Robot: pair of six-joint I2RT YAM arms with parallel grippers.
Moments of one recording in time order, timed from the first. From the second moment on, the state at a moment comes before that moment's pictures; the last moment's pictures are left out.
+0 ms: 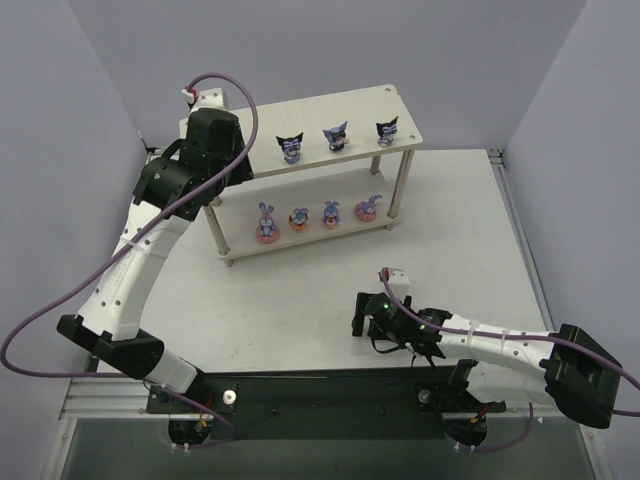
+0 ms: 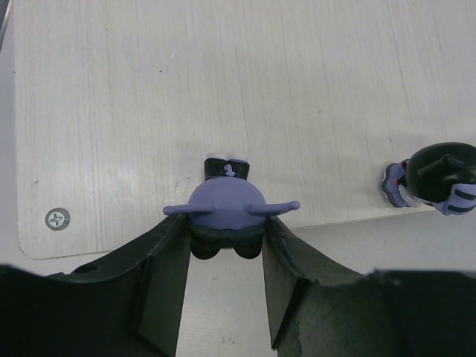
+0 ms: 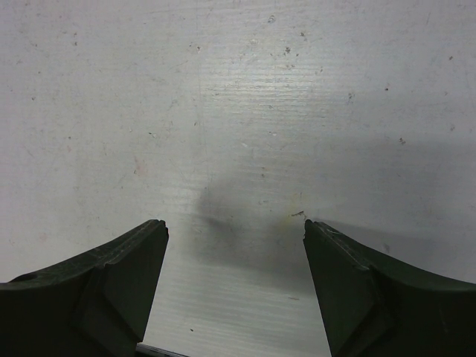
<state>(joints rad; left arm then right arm) -0.52 1.50 1.97 -1.03 -0.48 -0.49 1.01 1.10 0.41 -0.25 0.40 0.90</state>
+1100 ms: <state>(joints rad) -0.47 1.55 2.03 -1.09 -0.41 -0.51 1.01 1.05 0.39 -0.25 0.40 0.90</state>
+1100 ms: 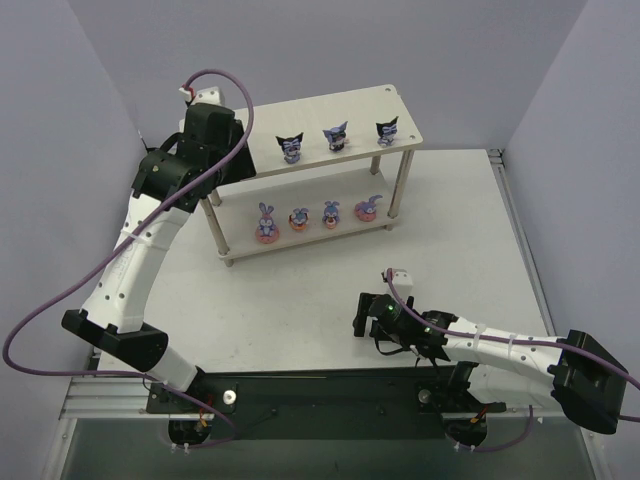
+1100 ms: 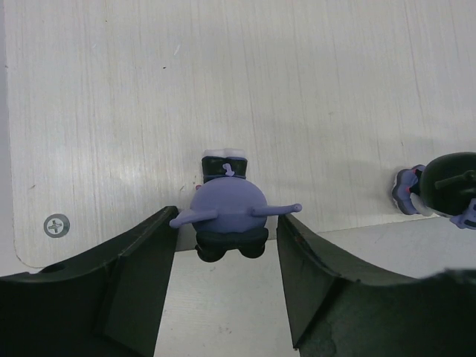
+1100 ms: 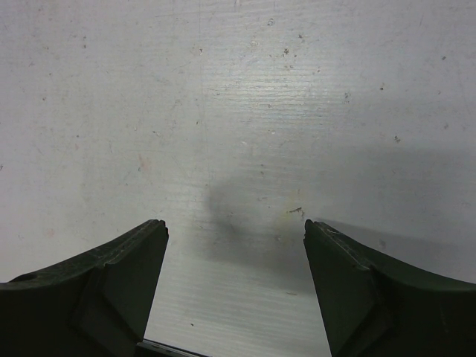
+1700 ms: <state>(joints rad) -0.47 1.36 1.96 -1.10 -0.36 -0.46 1.01 0.99 0.39 -0.29 0.40 0.90</state>
